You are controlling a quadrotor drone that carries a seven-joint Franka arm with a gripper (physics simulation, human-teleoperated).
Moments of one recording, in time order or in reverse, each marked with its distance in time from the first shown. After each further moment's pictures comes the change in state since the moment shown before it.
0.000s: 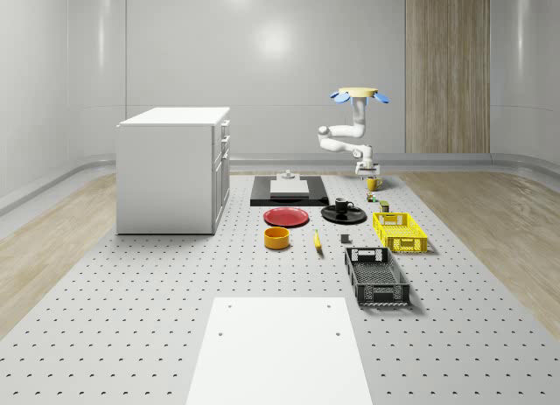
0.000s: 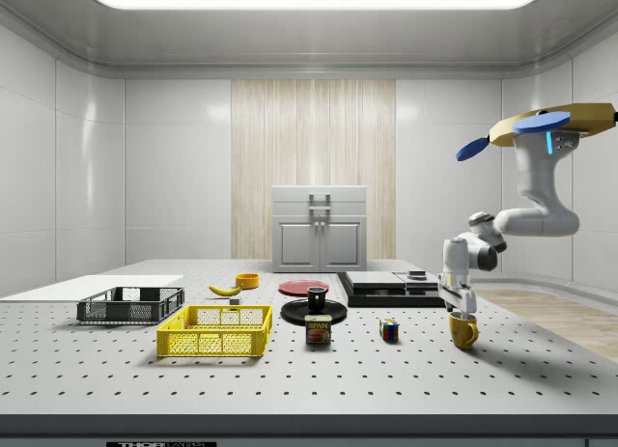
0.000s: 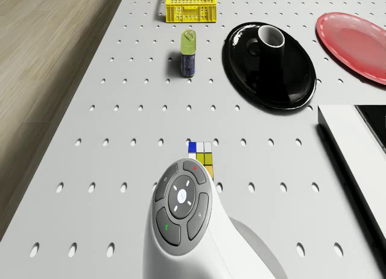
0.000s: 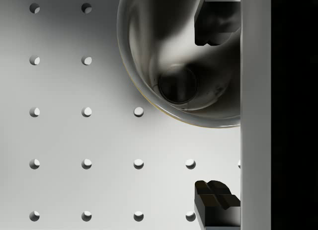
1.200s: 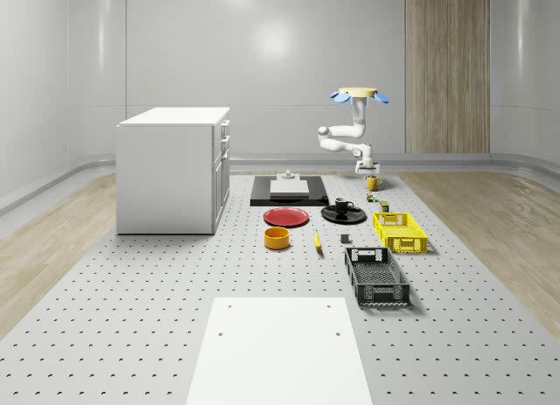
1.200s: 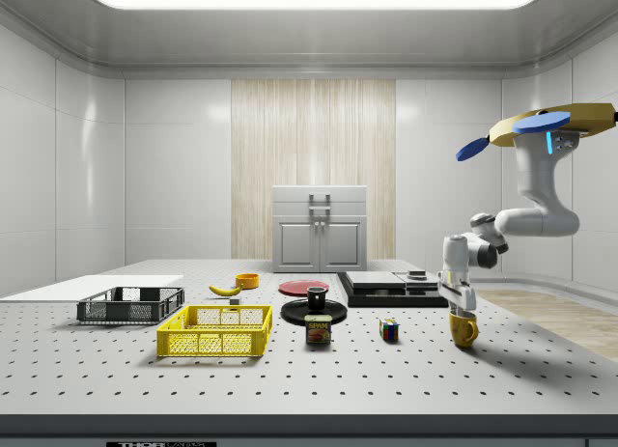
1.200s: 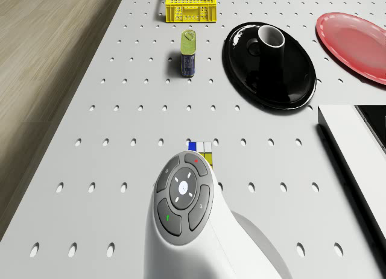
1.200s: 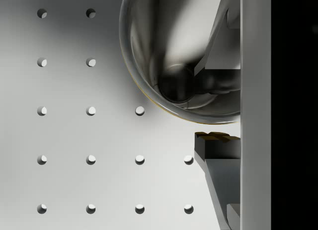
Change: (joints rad) arm 0.027 0.022 0.041 -0.023 0.030 -0.045 -0.013
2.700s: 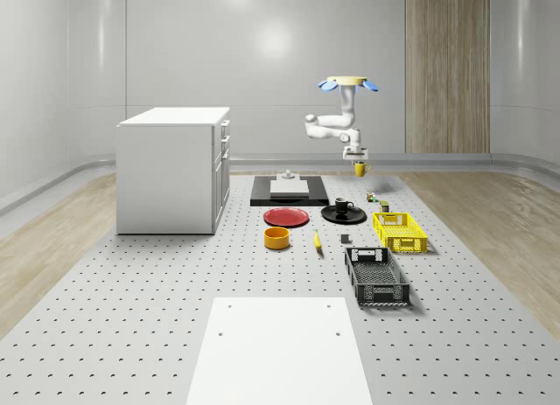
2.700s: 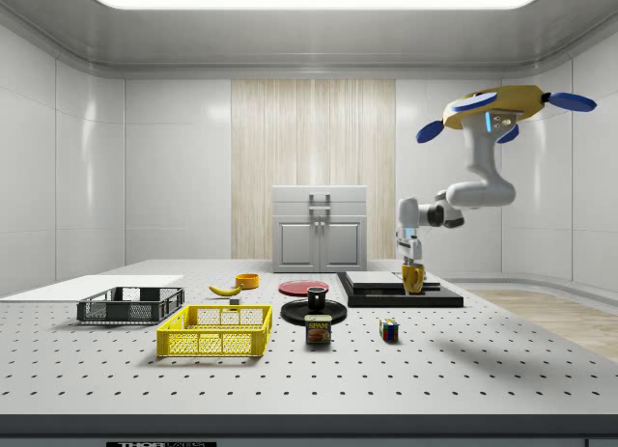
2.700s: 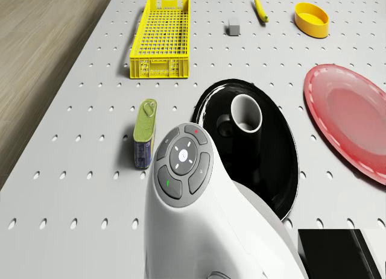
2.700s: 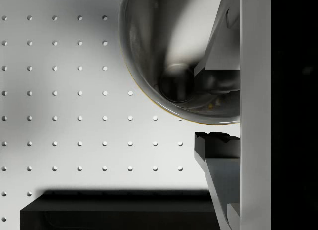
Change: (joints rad) arm 0.013 -0.007 0.102 -0.035 0.098 -0.037 0.006
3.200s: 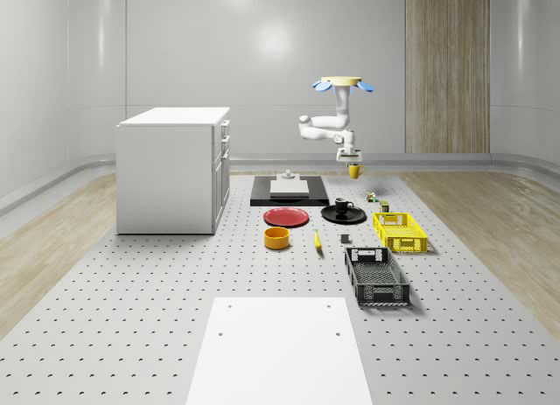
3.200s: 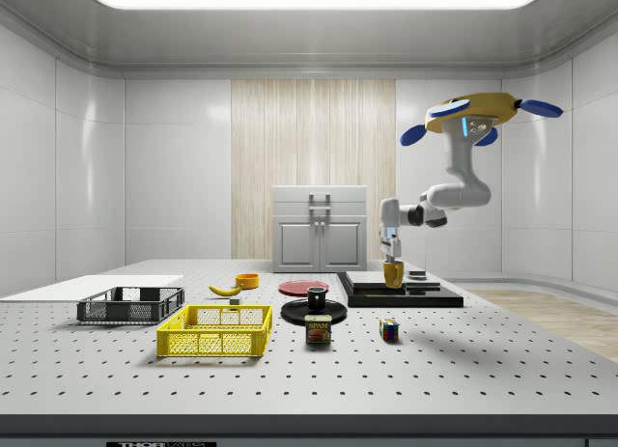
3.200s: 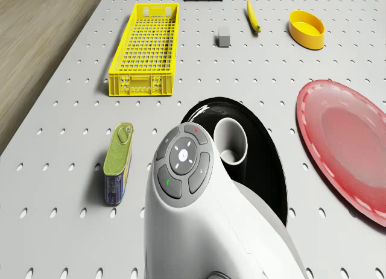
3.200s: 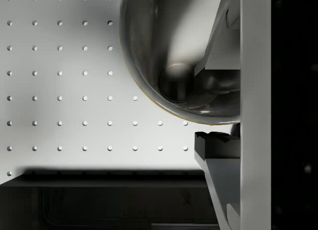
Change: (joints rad) arm -0.001 -0.004 0.001 0.000 0.002 0.003 0.001
